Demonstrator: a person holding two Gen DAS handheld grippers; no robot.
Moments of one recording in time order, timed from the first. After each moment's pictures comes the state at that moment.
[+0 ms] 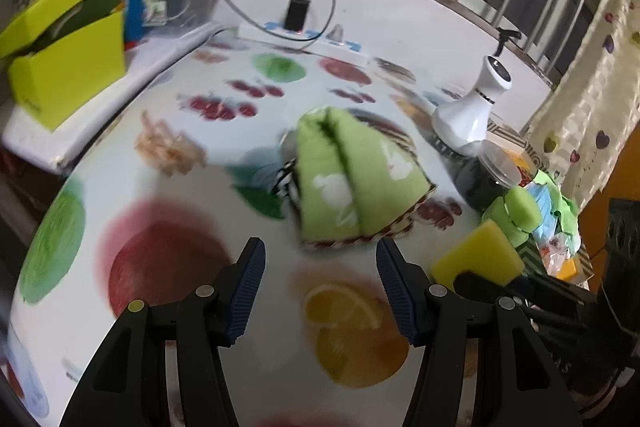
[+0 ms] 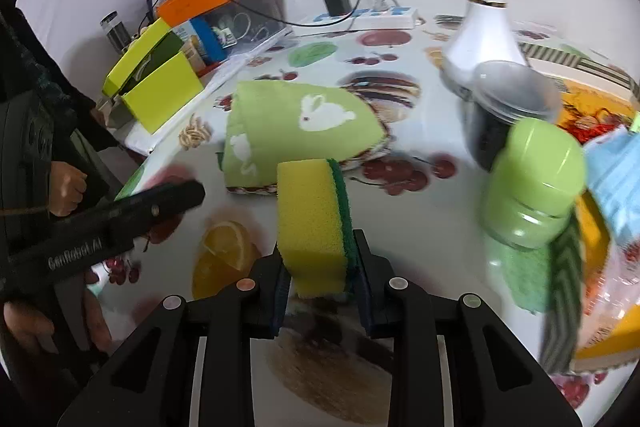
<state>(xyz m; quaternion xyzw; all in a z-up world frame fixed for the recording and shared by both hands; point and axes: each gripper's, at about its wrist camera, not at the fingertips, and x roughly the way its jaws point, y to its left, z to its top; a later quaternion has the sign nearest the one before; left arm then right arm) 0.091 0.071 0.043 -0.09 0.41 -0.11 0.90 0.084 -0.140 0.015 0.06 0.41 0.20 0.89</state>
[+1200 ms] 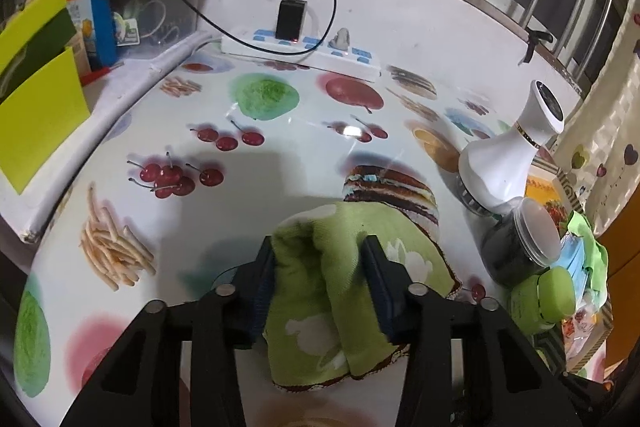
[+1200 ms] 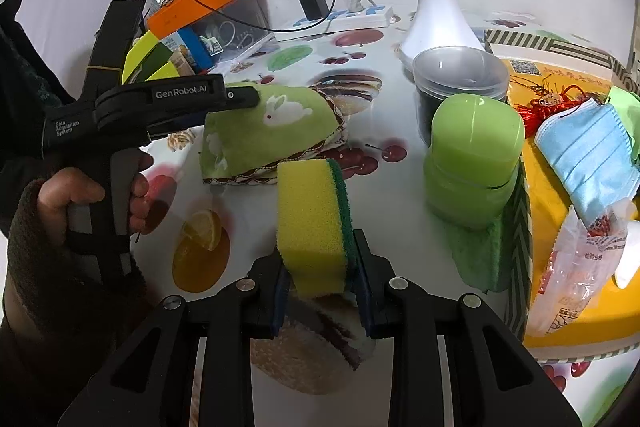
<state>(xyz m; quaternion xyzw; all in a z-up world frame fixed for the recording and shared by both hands) 0.181 0.040 0.046 -0.08 0.42 -0.08 0.90 0.074 -0.175 0.011 0.08 0.41 0.20 0.89</state>
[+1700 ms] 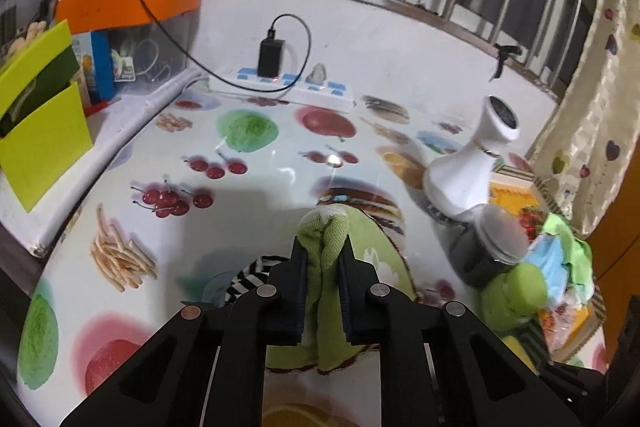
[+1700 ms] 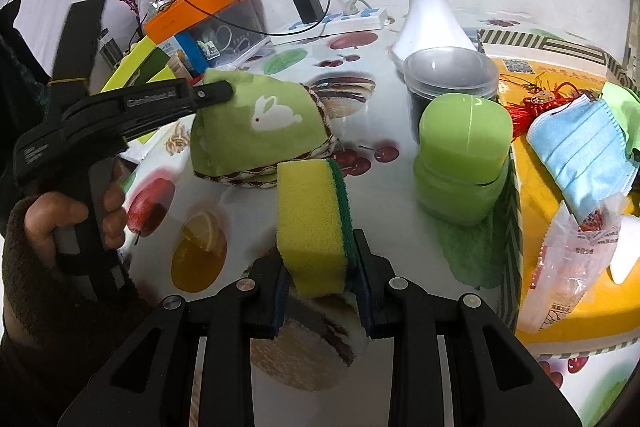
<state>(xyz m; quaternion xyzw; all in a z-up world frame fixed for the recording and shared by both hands) 0.148 0.031 0.072 -0.07 0.36 -0.10 0.93 0.072 -0.179 0.011 0.08 0.40 0.20 0.89</state>
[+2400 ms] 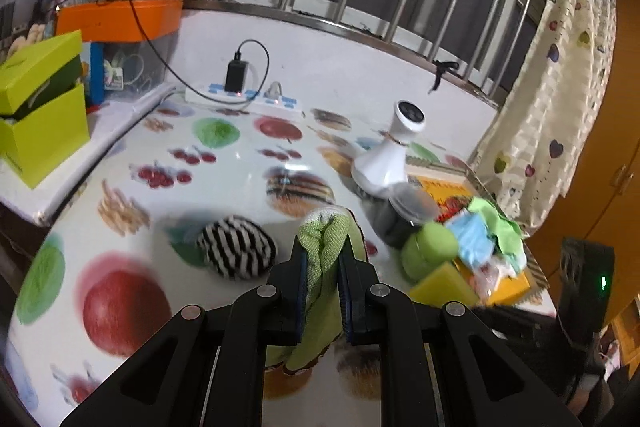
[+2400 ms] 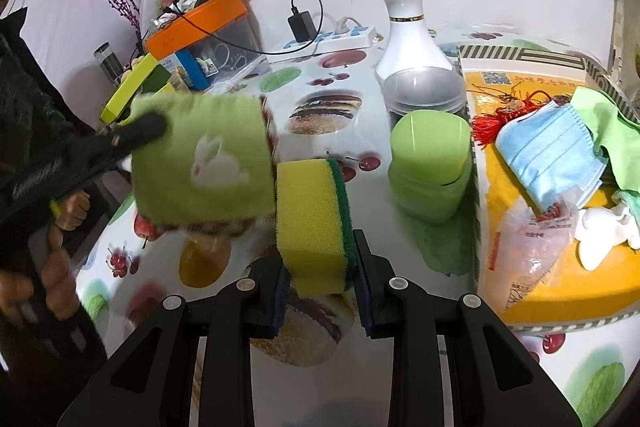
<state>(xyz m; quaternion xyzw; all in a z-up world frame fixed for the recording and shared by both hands) 0.056 0.035 0.094 -0.09 0.32 -0.17 0.93 0.051 -0.193 0.026 0.09 0.38 0.18 0.90</state>
